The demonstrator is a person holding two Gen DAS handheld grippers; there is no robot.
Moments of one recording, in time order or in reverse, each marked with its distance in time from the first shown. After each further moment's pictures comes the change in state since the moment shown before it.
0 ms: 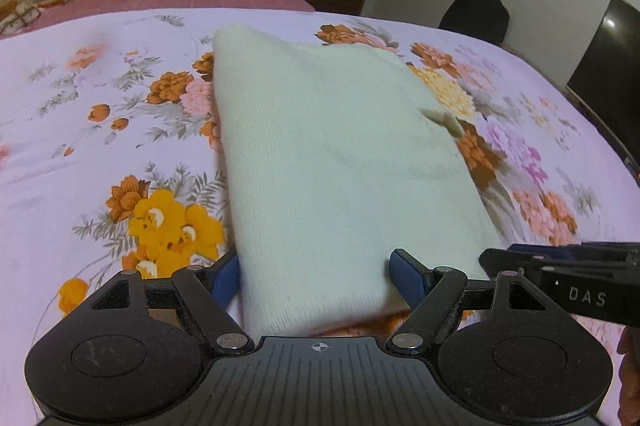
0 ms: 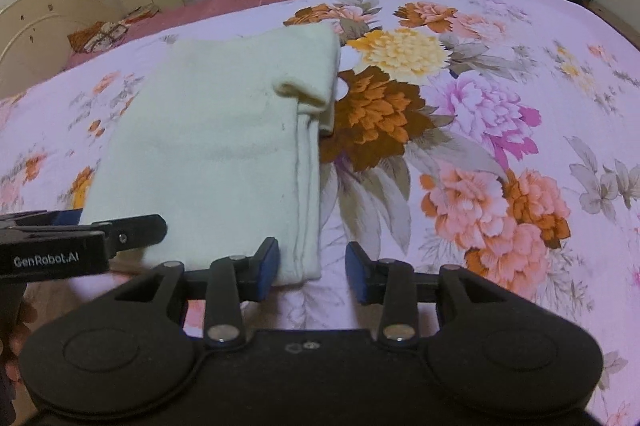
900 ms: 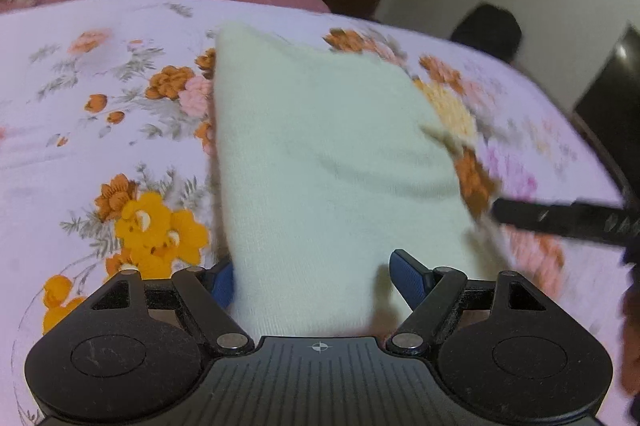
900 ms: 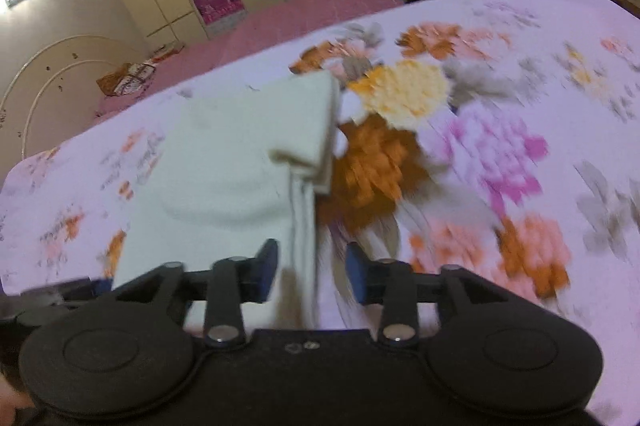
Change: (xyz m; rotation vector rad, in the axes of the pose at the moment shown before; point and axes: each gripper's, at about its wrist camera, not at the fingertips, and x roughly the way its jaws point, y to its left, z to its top) left arm 0.001 0.003 0.022 -0.135 0.009 -0.020; right arm -0.010 -0.043 0.043 0.097 -0.054 0.173
